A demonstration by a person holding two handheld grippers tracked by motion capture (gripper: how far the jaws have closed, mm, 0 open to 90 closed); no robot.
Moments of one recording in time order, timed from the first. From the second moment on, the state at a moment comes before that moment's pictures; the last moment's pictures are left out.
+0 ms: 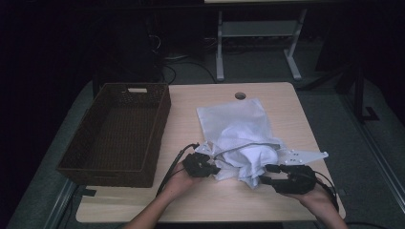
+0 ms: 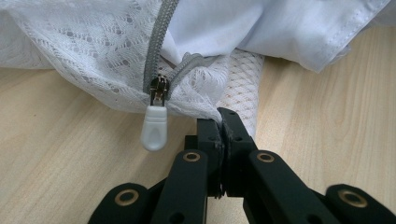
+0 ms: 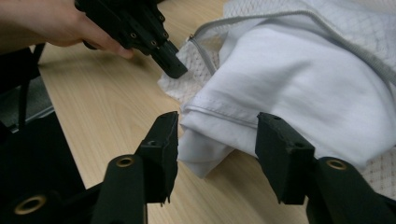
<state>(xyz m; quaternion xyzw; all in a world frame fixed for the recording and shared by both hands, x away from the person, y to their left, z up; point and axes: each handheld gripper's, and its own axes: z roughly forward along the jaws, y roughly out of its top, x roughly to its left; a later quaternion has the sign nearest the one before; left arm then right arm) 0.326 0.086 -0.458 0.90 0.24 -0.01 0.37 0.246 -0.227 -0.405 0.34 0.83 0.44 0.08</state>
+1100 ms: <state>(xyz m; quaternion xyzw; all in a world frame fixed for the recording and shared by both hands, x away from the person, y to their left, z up) 0.322 0.082 -0.449 0.90 0.21 -0.01 0.39 0.308 -0.134 -0.390 0.30 0.86 0.39 0.13</state>
